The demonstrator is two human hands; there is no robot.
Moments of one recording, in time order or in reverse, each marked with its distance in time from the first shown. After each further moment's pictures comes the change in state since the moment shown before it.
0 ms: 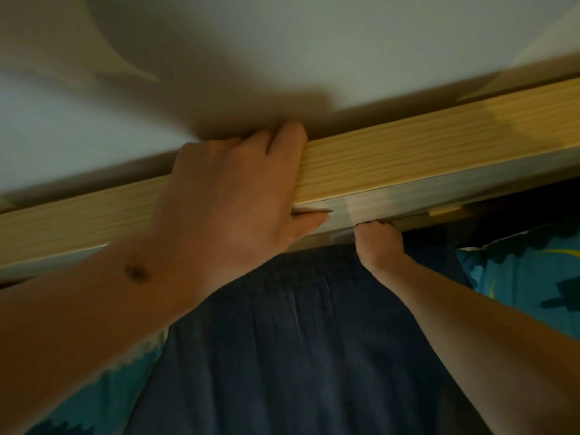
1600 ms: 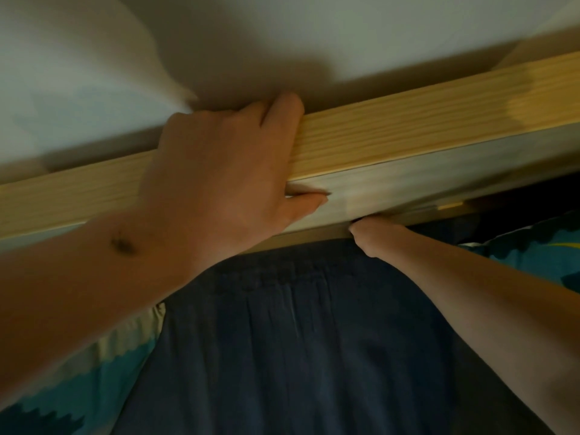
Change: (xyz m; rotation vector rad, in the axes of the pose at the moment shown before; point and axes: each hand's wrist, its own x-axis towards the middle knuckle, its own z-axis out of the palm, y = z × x) left_hand -0.003 0.005 0.003 0.046 0.049 -0.021; right_hand 0.016 0.015 -0.005 0.183 -0.231 -0.075
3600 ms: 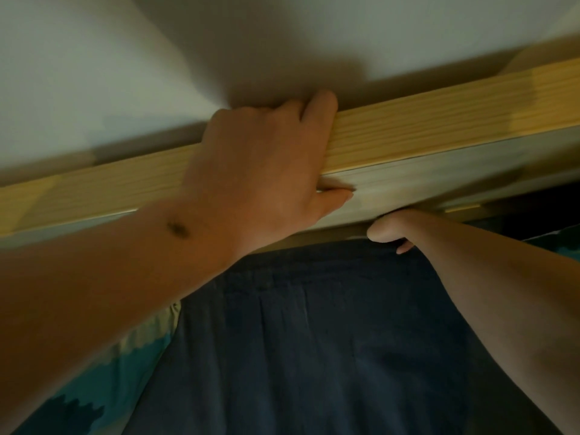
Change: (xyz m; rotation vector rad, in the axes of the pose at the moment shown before) left_hand 0.000 -0.002 0.003 0.015 0.047 0.046; right_hand 0.017 0.008 -0.027 0.304 -0.413 0.228
